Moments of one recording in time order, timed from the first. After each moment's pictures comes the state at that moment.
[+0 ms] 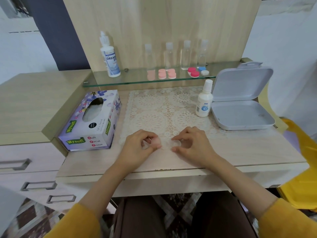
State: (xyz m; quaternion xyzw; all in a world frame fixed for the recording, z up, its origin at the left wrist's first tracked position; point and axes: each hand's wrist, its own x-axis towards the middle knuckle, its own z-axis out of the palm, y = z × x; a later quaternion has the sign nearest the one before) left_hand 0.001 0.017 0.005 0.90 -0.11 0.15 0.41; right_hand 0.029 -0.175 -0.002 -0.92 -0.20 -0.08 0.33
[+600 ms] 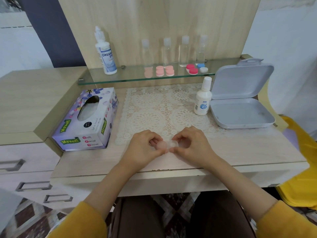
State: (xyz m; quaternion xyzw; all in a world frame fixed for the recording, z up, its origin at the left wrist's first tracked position) left_hand 0.004 -0.004 0.010 0.92 -0.10 0.10 0.37; right_hand 0.031 -0.175 -0.003 -0.90 -0.20 -0.08 0.37
